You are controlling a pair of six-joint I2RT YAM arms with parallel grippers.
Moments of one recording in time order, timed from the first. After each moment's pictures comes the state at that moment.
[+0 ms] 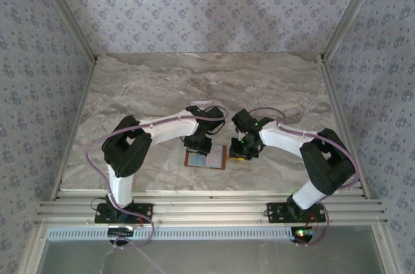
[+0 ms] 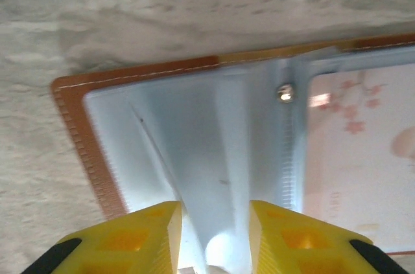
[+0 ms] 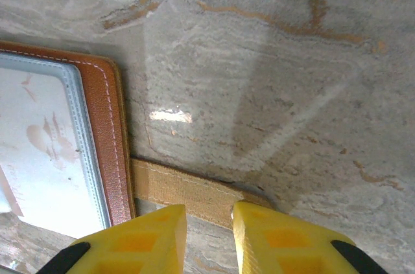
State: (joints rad) left arm -0.90 1.91 1.36 -1.03 -0.03 -0.65; right arm 0.62 1.58 0.84 -0.63 -0.26 0.66
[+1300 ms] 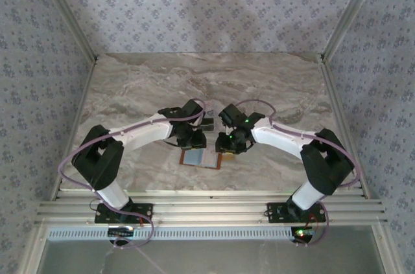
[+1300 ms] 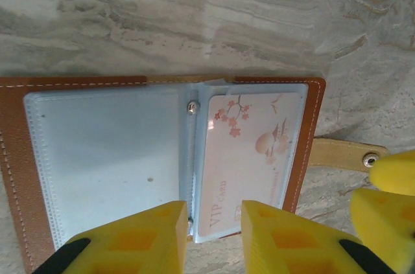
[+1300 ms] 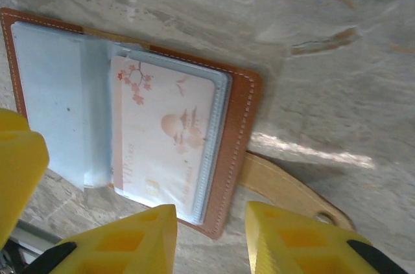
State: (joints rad) left arm -0.76 1.66 1.09 -0.68 0.24 -0.75; right arm 0.74 1.61 1.00 -0.64 -0.25 0.73
